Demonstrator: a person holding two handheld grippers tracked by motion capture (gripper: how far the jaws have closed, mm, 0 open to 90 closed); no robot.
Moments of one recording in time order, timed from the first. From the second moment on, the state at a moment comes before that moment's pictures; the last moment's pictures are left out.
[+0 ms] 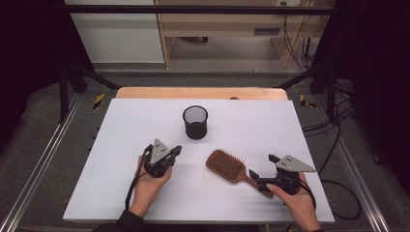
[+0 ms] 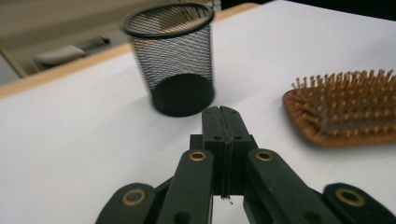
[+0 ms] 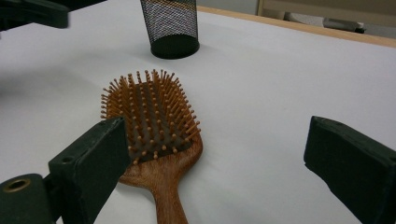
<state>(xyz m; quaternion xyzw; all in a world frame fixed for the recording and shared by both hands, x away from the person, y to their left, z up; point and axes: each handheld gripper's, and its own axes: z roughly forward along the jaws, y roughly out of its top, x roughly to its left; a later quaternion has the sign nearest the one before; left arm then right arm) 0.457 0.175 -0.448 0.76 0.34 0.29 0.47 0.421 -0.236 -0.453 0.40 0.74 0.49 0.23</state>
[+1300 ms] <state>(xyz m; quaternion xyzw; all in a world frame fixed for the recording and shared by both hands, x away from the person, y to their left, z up) 0.395 0.280 -0.438 0.64 0.45 0.34 0.52 0.429 -0.220 -0.435 0.35 0.85 0.35 0.17</state>
